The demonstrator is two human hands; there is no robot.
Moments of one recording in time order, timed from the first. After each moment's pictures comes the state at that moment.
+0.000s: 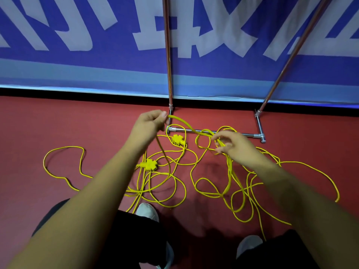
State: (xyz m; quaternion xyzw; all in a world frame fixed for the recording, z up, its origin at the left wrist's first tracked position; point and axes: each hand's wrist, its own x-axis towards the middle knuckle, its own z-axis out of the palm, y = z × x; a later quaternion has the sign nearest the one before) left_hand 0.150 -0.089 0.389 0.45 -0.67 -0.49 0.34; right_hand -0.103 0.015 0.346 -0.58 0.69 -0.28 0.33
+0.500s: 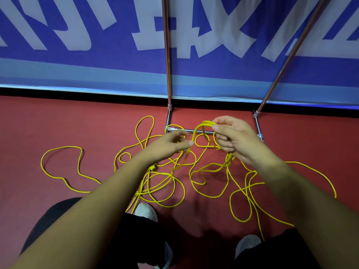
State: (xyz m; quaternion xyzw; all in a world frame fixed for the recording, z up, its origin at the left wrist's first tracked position) left_hand 0.130 -0.065 0.362 0.39 -0.70 -0.59 0.12; right_hand -0.081 0.014 0.391 -0.38 0.51 -0.53 0.57
